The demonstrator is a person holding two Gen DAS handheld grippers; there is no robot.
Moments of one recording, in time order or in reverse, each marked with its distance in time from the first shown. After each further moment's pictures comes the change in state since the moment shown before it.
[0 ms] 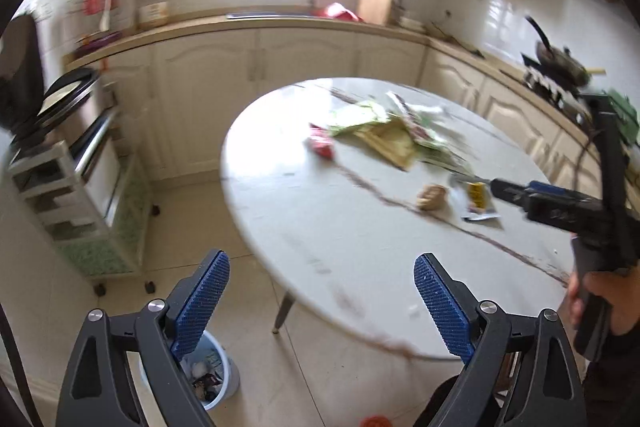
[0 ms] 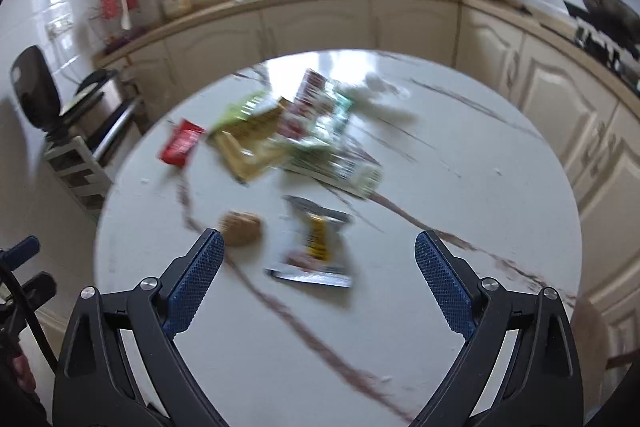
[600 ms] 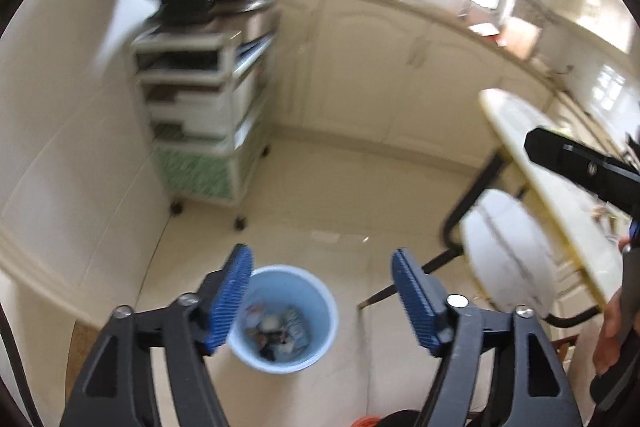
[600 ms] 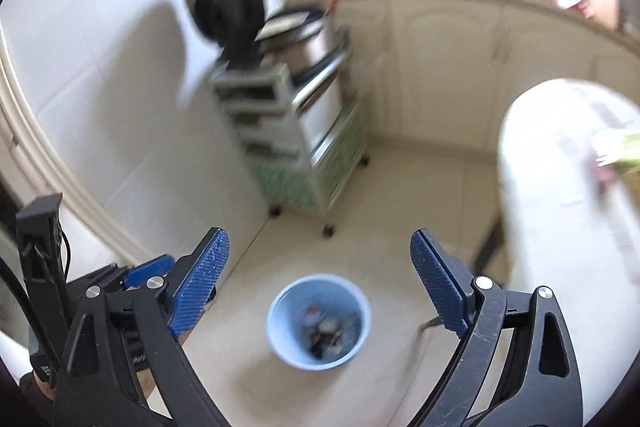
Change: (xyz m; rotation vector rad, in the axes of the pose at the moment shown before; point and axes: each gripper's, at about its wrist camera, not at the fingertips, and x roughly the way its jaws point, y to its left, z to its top) left arm -0.048 0.210 -0.090 -0.350 0.009 0.235; right arm 0.018 0.314 -0.032 -0.326 -0.056 0.445
